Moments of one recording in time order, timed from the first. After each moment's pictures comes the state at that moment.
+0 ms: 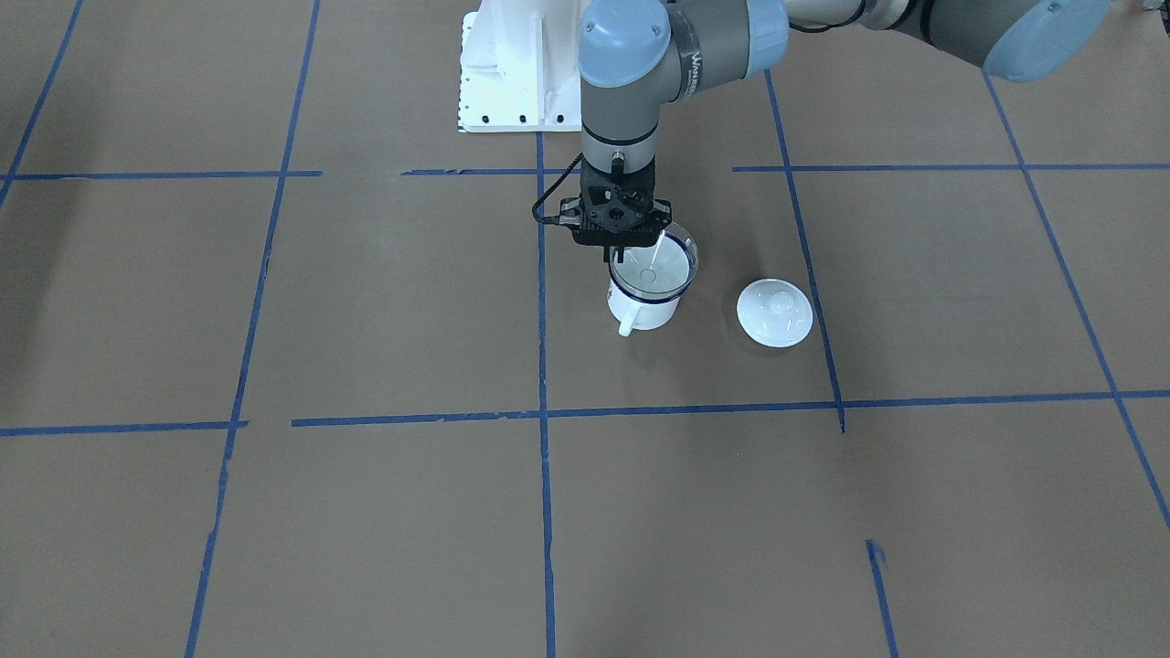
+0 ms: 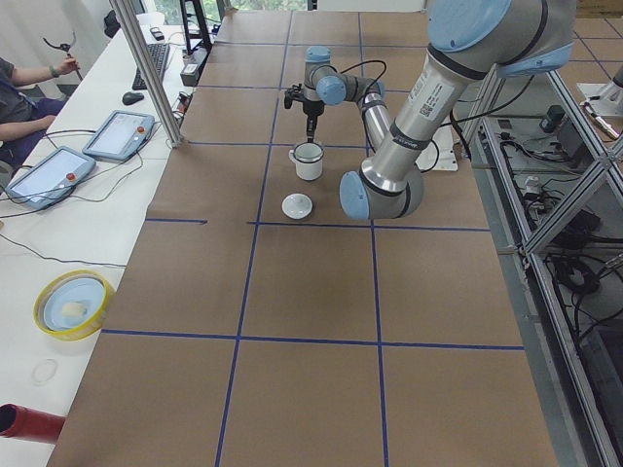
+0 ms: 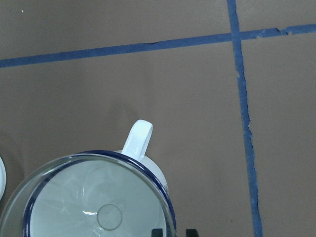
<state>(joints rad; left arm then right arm) -0.52 -2.32 -1.74 -1.38 -1.83 -1.09 1.57 -1.68 1.66 -1.57 2.29 0.01</state>
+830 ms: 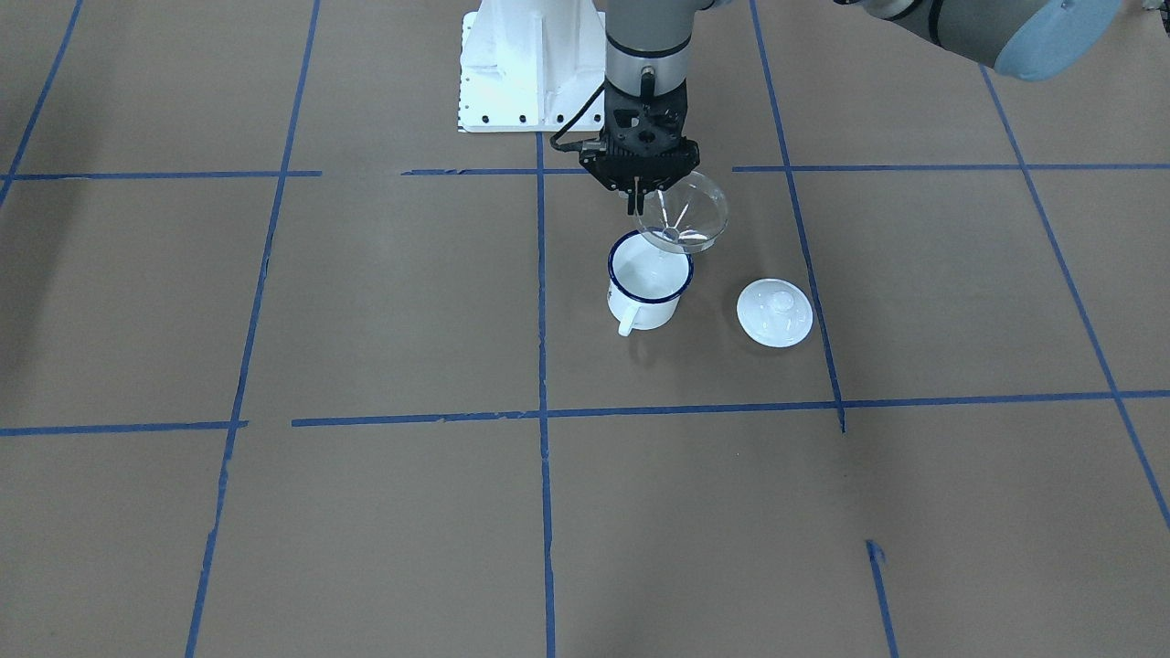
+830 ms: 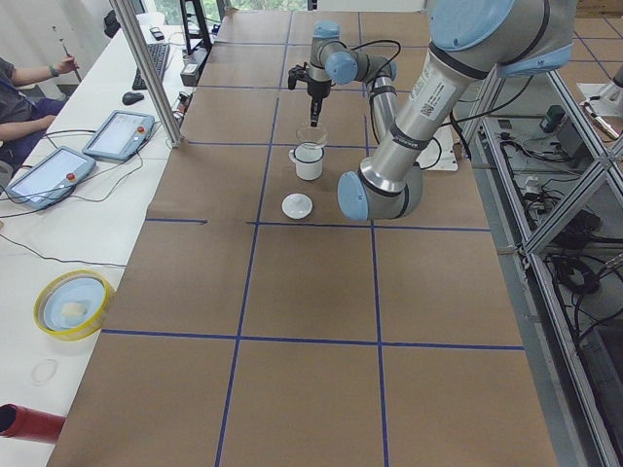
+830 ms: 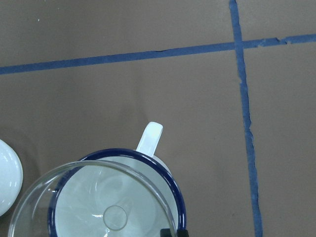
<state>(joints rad) -0.59 -2.32 -1.99 -1.15 -1.82 -1.09 1.57 -1.68 1.66 -1.57 2.29 0.01</state>
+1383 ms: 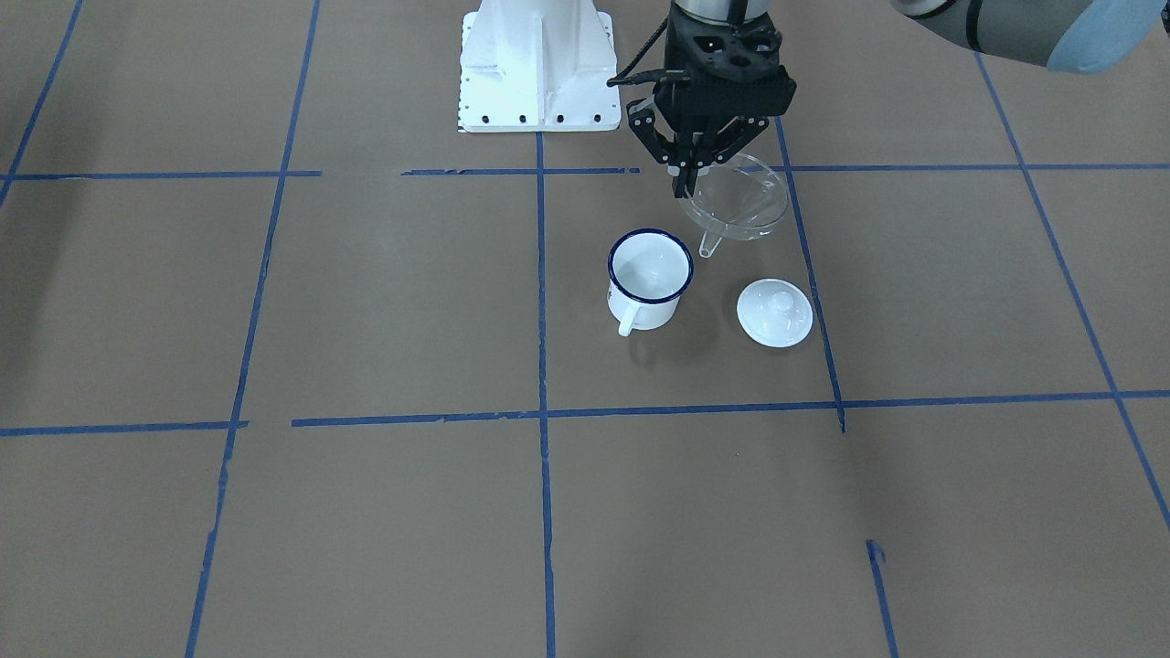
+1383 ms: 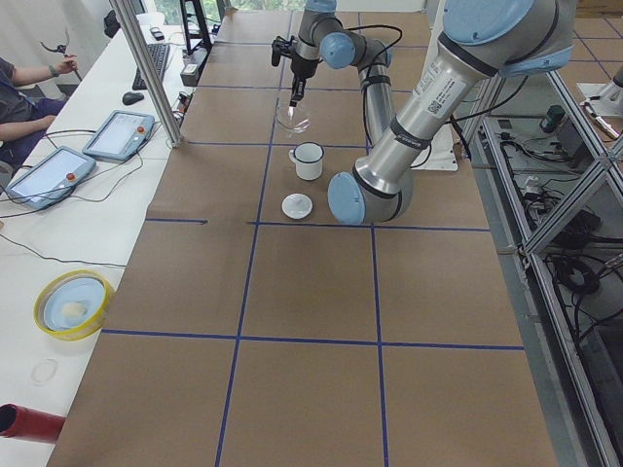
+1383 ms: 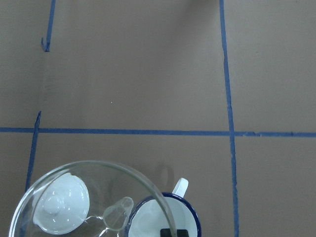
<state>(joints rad) -0.72 -2.29 -2.07 -1.26 -1.78 -1.25 1.57 -1.68 1.66 -1.57 2.29 0.01</state>
